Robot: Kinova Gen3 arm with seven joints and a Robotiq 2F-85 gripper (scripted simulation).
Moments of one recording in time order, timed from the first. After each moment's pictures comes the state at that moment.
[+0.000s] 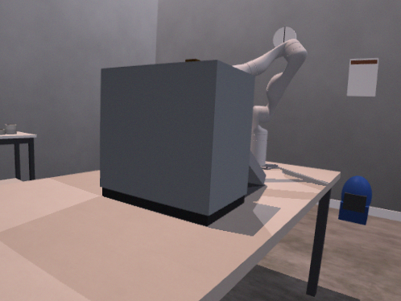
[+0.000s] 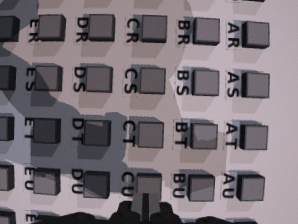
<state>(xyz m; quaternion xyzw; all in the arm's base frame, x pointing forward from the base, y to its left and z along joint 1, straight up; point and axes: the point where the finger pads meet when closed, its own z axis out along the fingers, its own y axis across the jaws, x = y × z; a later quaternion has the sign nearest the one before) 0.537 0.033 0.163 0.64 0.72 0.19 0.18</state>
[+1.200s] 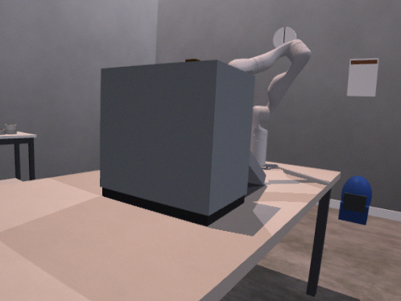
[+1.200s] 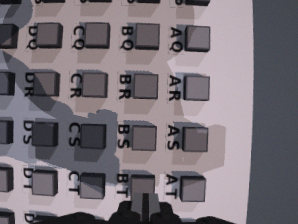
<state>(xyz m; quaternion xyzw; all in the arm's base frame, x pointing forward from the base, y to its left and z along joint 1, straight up) 0.561 0.073 0.189 0.64 0.72 0.19 0.18</state>
